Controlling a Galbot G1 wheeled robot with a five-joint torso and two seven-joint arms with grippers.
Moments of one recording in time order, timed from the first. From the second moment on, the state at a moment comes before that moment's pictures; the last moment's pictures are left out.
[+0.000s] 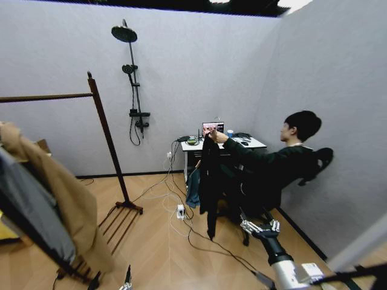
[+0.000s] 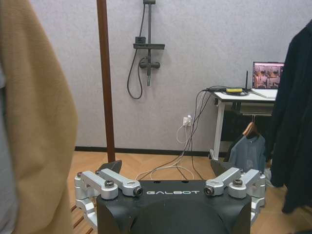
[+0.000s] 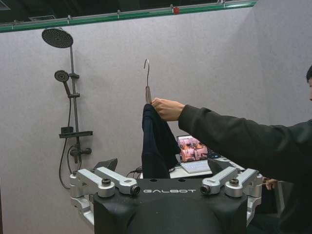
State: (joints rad) left arm 2.05 -1.57 -0.58 -2.33 -0.08 -0.09 -0.03; right arm -1.66 1.22 0.67 2.28 0.47 0.12 0.08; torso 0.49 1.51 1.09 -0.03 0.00
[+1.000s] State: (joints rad) left arm 2.05 -1.57 -0.58 -2.33 -0.08 -0.09 -0.03; right arm -1.26 1.00 0.67 2.29 0.50 -0.12 0.19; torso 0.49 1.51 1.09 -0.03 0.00
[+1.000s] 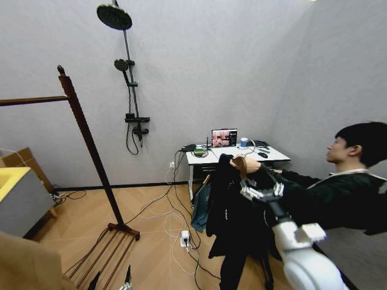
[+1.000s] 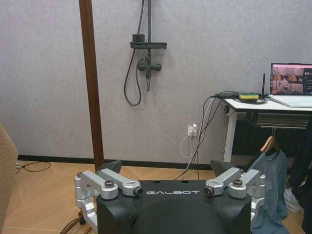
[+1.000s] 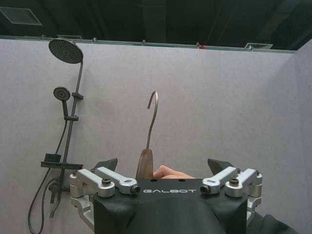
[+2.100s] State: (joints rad) left arm 2.05 -1.57 -0.58 -2.33 -0.08 -0.09 -0.03; right arm -1.07 0.97 0.60 2.12 0.50 -0.09 0.17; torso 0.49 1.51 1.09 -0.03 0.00
